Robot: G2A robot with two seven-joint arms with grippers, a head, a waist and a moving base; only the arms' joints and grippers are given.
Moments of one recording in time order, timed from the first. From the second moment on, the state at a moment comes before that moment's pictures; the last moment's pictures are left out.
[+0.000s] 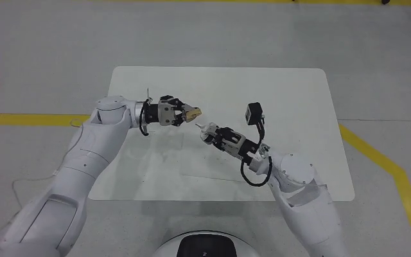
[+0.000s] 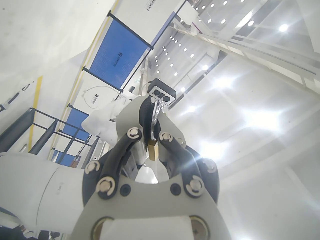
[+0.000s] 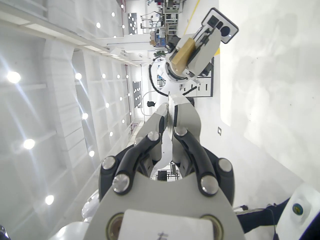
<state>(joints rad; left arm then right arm) 0.62 -1.23 -0.94 -0.90 -0.82 0.47 -1.24 -1.33 -1.25 1.23 -2.00 0.25 0.42 0.56</state>
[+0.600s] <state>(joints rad) 0.61 -1.25 -0.88 -0.89 -0.76 0.47 -1.21 -1.26 -1.25 1.17 -2.10 0.19 0.82 0.45</state>
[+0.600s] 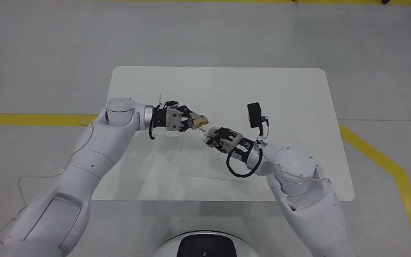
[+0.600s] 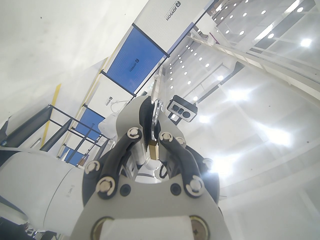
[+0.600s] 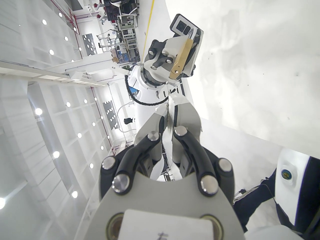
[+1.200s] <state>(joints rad) 0.61 -1.25 -0.88 -0.88 -0.76 0.46 -1.21 -1.20 -1.26 1.13 -2.08 0.21 0.91 0.30</state>
